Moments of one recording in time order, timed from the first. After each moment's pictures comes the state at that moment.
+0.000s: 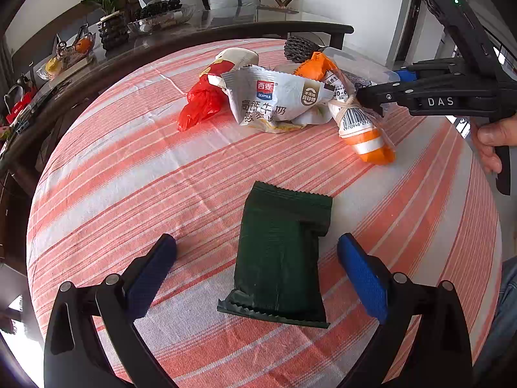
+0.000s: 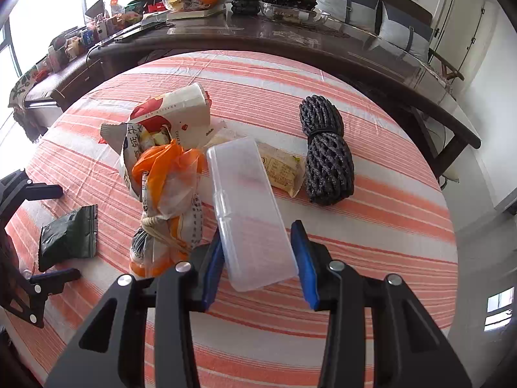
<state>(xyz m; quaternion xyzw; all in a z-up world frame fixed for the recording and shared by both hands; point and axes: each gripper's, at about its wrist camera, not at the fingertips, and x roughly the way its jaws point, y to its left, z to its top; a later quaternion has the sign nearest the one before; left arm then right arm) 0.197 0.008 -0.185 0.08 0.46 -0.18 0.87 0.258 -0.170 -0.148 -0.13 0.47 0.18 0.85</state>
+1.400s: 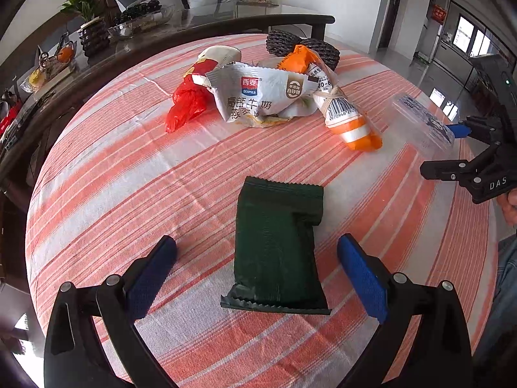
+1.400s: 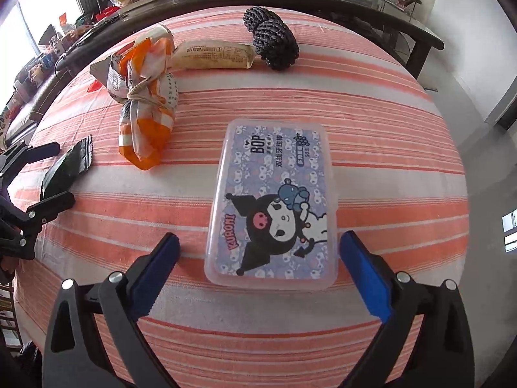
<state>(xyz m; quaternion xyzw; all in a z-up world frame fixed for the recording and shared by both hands) 0.197 0.010 -0.183 0.12 0.47 -0.23 0.84 0.181 -0.218 -0.179 -0.05 0.55 0.10 0.83</state>
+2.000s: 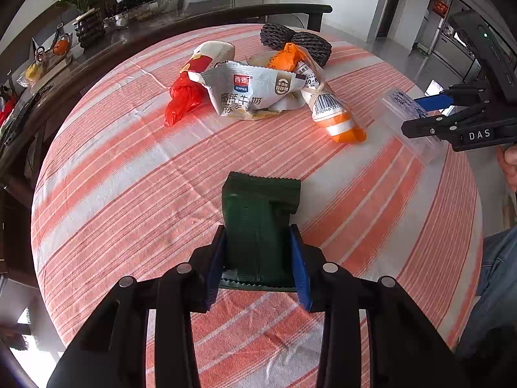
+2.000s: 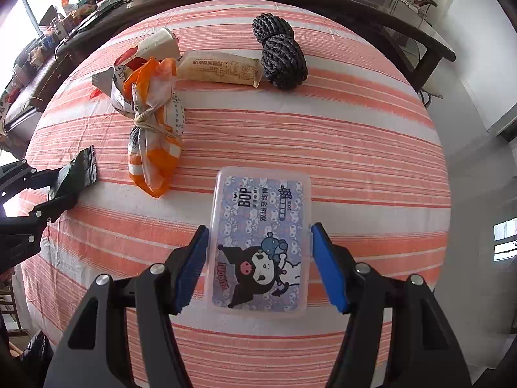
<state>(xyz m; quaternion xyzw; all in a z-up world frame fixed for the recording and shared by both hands) 0.186 0.010 -0.168 0.10 0.50 -0.22 0.83 0.208 -0.207 -0.147 -0.08 0.58 0.11 0.80</state>
